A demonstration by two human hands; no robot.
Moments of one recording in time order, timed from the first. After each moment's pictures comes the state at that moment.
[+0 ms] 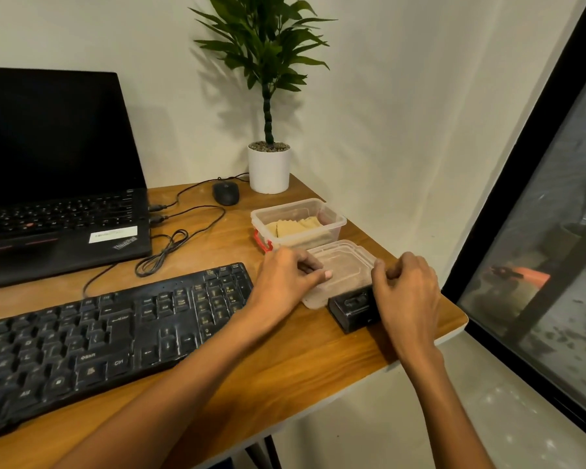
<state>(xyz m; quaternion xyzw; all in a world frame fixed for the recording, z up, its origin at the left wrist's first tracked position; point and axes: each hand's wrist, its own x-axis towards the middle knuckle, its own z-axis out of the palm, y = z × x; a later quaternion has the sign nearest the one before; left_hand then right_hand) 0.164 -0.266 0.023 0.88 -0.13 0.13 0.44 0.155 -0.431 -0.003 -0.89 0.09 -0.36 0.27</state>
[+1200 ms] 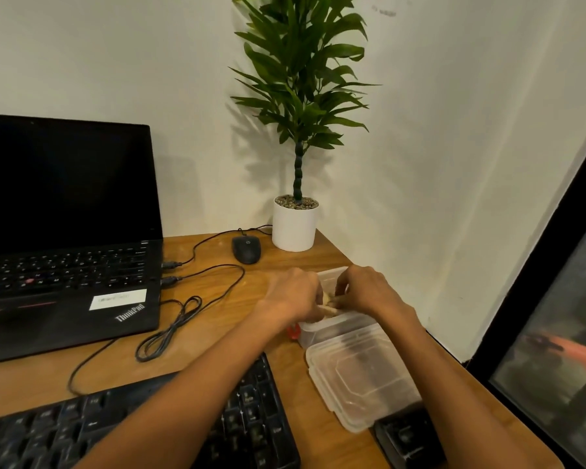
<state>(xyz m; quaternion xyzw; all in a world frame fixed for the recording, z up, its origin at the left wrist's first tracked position) 0.296 -0.232 0.052 0.98 -0.14 0.05 0.12 0.313 -0.365 0.058 -0.99 -0.10 -0.03 0.12</state>
